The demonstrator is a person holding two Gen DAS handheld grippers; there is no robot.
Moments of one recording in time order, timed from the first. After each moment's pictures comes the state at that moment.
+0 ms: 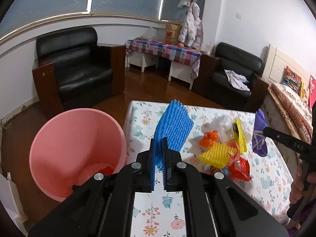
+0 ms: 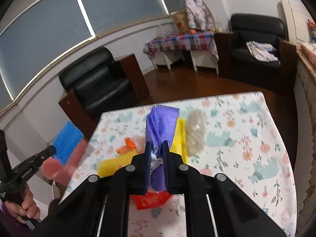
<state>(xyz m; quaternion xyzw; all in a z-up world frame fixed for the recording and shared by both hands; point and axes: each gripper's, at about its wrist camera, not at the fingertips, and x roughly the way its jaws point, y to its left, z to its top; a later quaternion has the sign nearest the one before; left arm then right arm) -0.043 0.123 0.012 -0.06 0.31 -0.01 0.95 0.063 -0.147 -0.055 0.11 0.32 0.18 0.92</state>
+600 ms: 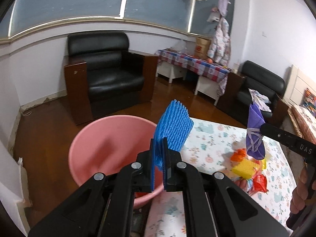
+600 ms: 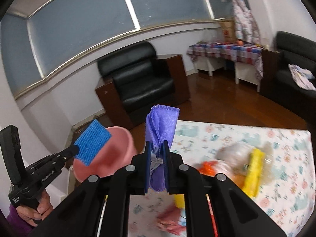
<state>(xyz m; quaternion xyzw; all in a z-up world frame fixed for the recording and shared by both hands) -0.073 0.186 0.031 -0.09 0.28 0.10 0.95 0.068 -0.011 -0.011 0.05 0.30 0.32 0.90</state>
